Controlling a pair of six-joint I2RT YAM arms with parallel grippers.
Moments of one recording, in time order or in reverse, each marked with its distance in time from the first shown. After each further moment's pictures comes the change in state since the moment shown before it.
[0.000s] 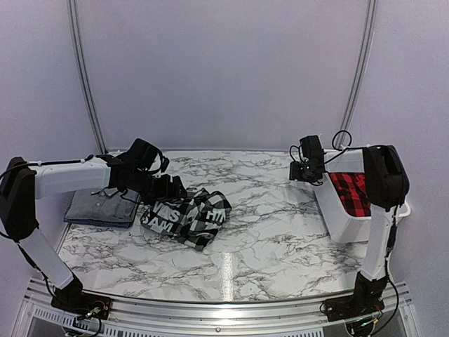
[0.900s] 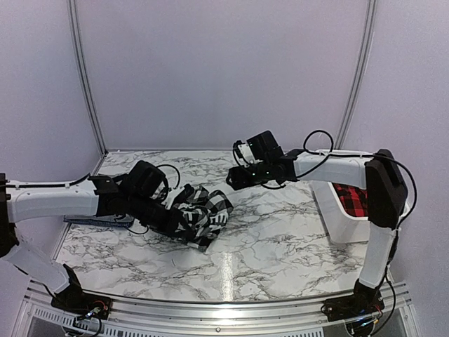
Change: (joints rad) left arm -0.240 -0.173 -0.140 0.024 0.277 0.132; right arm 0.444 -0.145 0.033 -0.067 -0.131 -0.055
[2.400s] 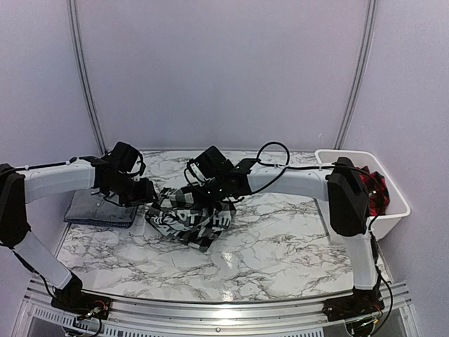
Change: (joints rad) left arm 0.374 0.072 0.052 -0.137 -0.369 -0.084; right arm 0.283 0.294 0.377 -0.191 0.116 0.027
